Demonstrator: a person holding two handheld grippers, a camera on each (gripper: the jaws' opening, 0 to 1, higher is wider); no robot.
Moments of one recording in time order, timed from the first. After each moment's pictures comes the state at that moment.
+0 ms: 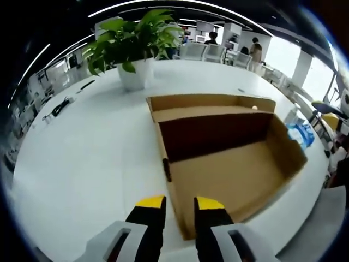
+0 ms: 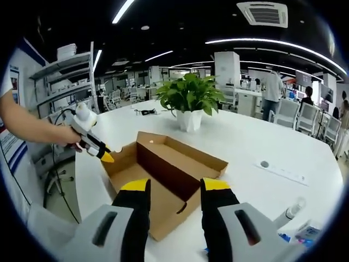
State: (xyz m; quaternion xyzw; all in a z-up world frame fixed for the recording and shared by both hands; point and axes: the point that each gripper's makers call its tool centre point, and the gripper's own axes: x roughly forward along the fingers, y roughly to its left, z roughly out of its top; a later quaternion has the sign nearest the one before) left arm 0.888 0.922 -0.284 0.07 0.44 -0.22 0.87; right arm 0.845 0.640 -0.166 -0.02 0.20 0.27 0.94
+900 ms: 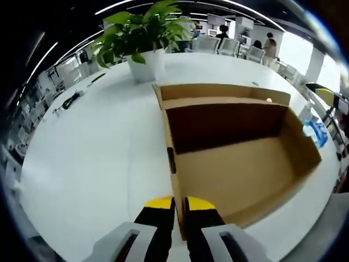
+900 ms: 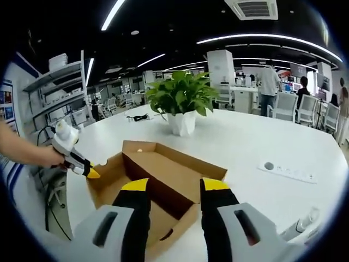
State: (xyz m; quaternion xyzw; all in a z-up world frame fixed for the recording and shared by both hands) left arm 0.884 0.928 -0.296 0.09 0.45 -0.16 0.87; right arm 0.916 0.637 -0.175 0.01 0.20 0.25 0.95
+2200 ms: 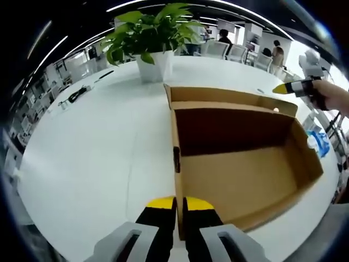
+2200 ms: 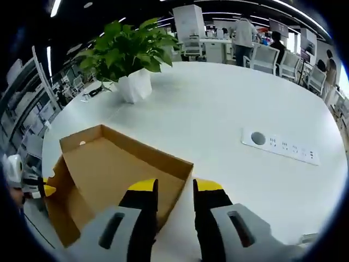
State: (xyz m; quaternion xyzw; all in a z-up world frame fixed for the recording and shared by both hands) left arm 0.884 0.927 -0.296 0.06 0.45 -0.14 0.88; right arm 1.027 0.587 -0.270 0.05 0.41 0.13 0.90
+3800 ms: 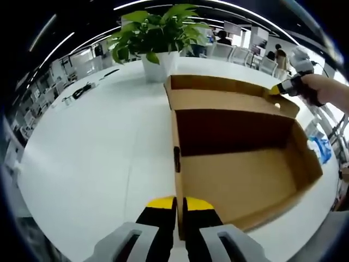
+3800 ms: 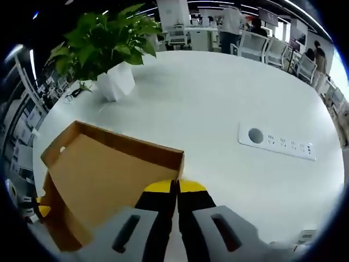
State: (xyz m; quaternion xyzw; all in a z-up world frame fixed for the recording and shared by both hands) left arm 0.881 0.928 -0.295 0.05 0.44 -0.12 0.89; right arm 1.045 0.593 -0.266 0.05 0.41 0.08 0.91
